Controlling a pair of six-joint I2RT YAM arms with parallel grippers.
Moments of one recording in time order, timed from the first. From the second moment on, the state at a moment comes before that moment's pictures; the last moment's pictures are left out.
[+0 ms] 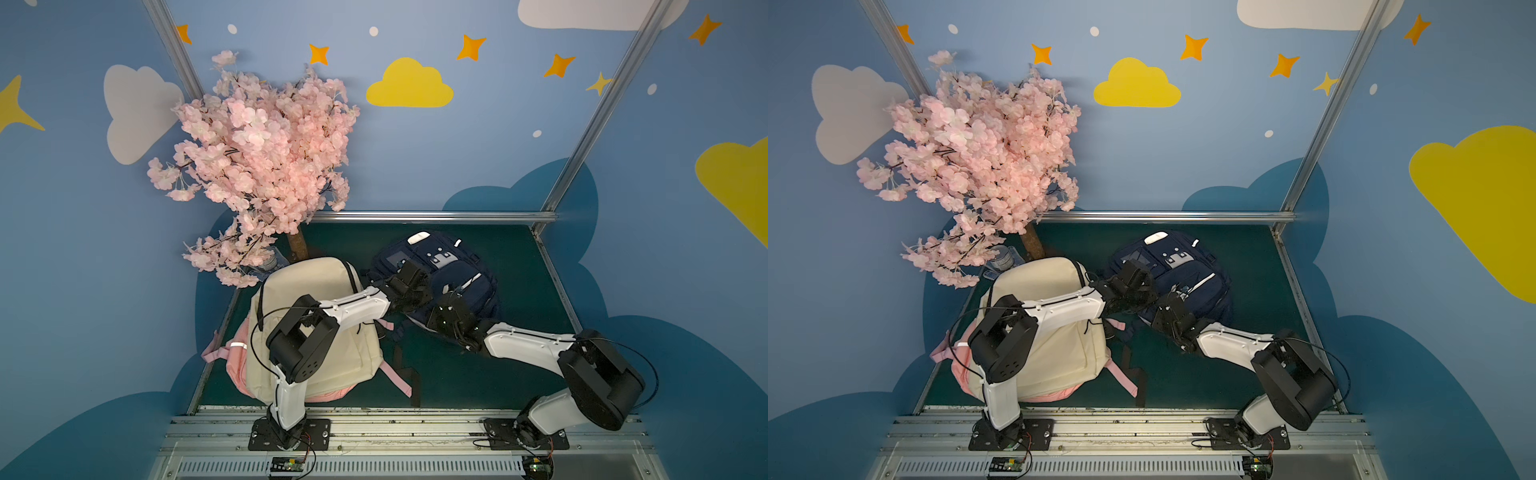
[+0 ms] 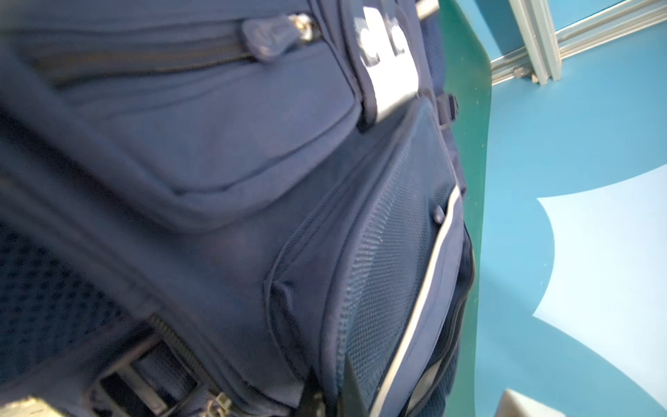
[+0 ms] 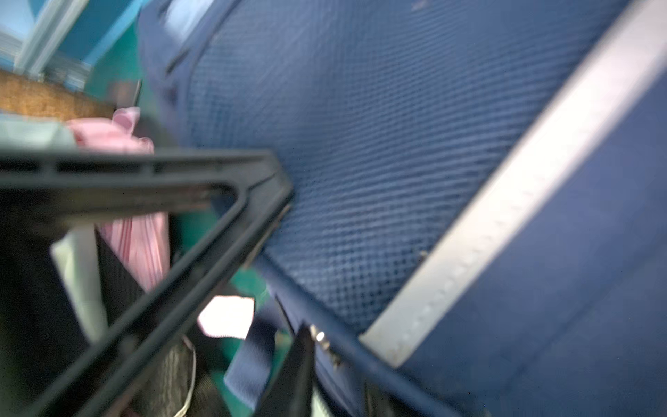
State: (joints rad) left arm -0.77 1.92 1.32 -0.16 0.09 -1.06; right arm 0.76 1.50 0.69 0.05 0.19 0.89
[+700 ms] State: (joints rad) left arm -0.75 1.92 1.37 -0.26 0.19 -0.96; right arm 0.77 1.24 0.62 -0.25 0.21 0.88
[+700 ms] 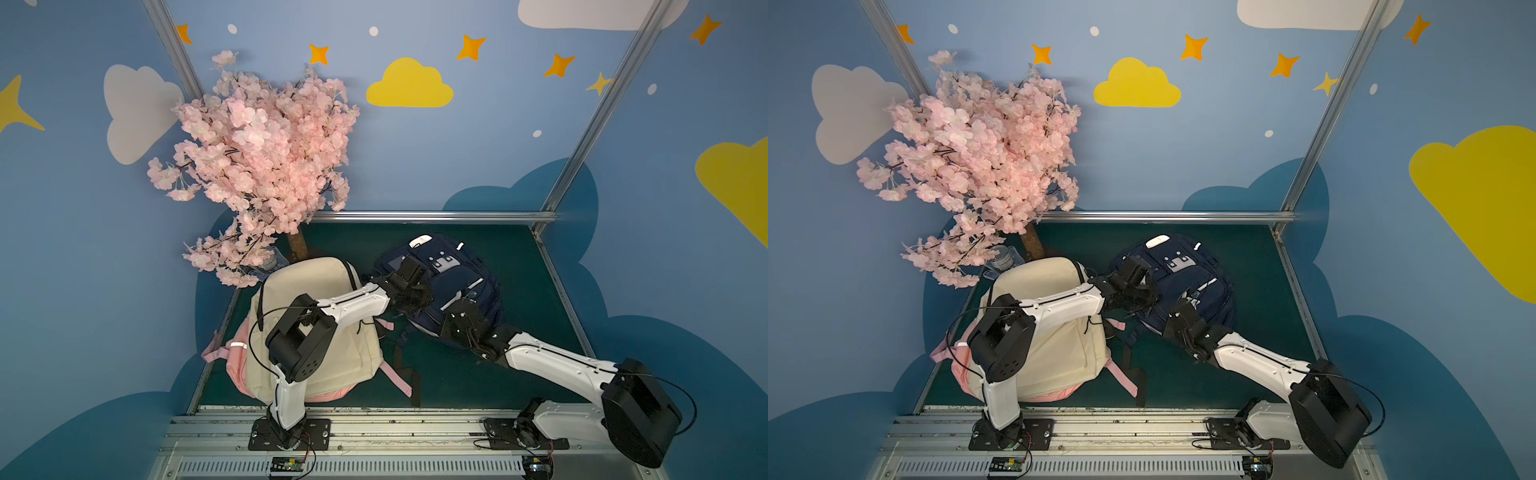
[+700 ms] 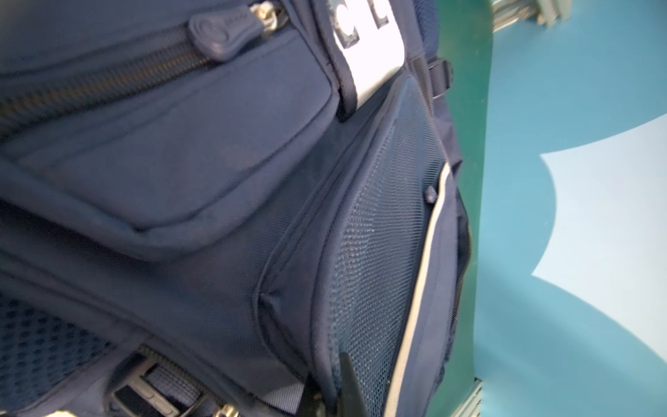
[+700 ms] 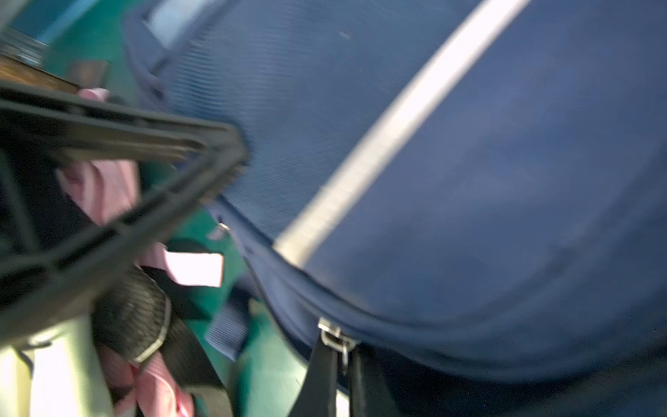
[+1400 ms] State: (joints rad) left arm -0.70 2.08 1.64 -0.47 0.32 -0.80; right arm 0.77 1.12 0.51 -0.14 0.13 0.83
